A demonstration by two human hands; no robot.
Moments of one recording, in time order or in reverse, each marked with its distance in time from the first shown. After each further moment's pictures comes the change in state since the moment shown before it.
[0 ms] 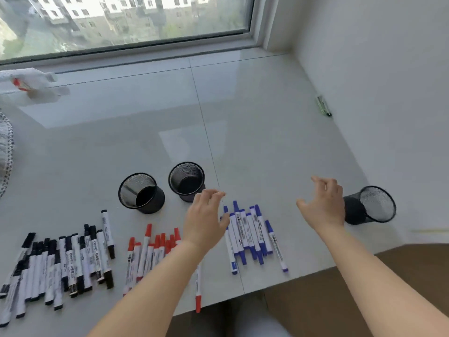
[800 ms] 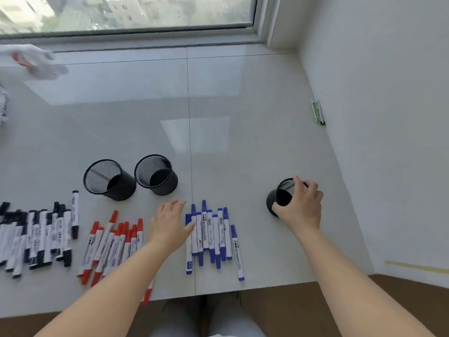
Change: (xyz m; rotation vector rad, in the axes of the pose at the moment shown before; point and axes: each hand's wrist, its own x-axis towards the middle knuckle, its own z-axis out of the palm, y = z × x) left_hand 0.000 0.023 0.044 0.169 -0.230 -0.445; right_hand 0.056 0.053 0.008 0.039 -0.080 -0.066
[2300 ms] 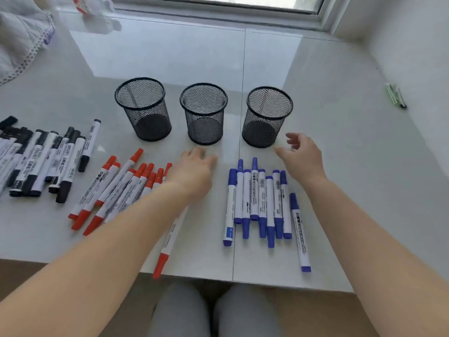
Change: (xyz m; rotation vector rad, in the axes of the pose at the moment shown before) left_hand 0.031 -0.064 0.050 0.076 0.167 0.110; right_hand 0.002 -0.091 0.125 0.496 -0.026 -0.352
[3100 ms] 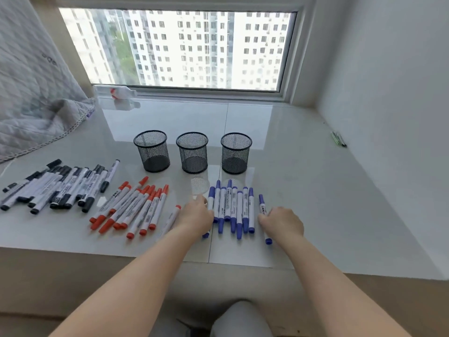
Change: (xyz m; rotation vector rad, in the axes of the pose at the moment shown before) left_hand -0.078 0.064 0.027 -0.301 0.116 -0.271; right_hand -0.118 0.035 -0.035 -0.518 -0.104 0.113
